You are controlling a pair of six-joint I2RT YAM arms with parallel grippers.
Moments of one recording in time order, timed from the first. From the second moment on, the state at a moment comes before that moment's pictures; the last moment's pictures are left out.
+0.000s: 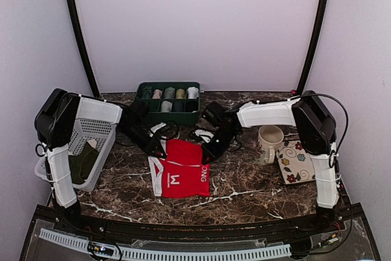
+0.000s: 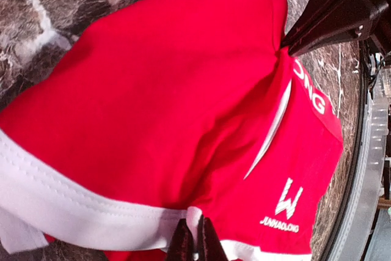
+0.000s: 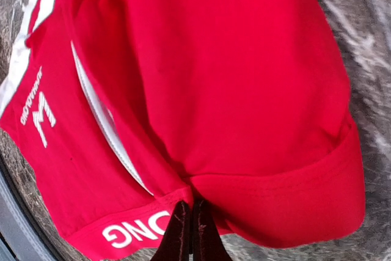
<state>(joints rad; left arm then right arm) -0.43 1.97 1.24 -0.59 0.70 0.31 0.81 2.15 1.57 -0.70 -0.37 0.00</state>
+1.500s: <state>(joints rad) -0.59 1.81 0.90 -0.24 0.66 -0.13 0.79 1.96 1.28 -0.65 -0.39 -0.05</state>
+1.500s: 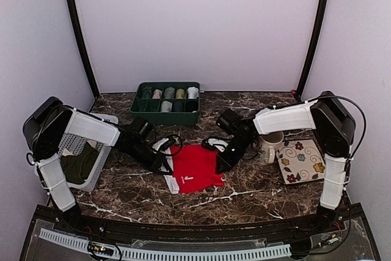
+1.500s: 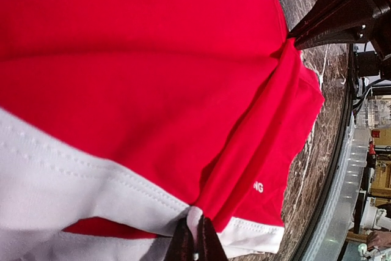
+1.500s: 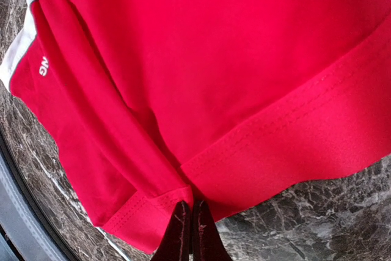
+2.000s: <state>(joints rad) -0.59 1.67 0.92 -0.30 0.69 -0.06 0.80 1.87 1.30 -0.70 -0.37 -0.05</state>
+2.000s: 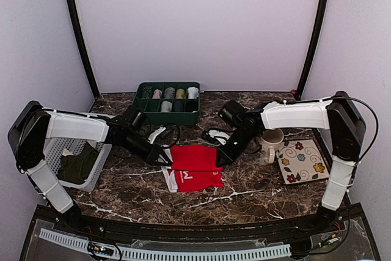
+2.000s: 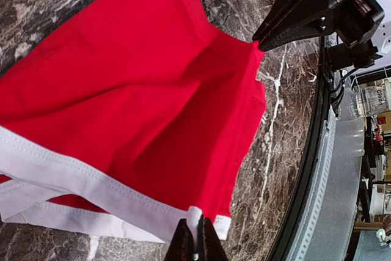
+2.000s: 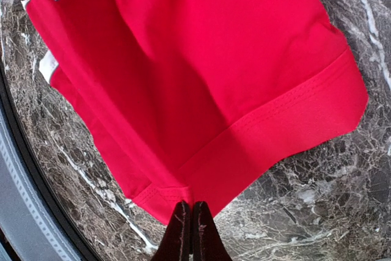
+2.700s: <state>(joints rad) -0.68 1.65 0.76 -0.22 0.75 -0.08 0.83 1.85 1.21 -0.68 -0.39 -0.05</state>
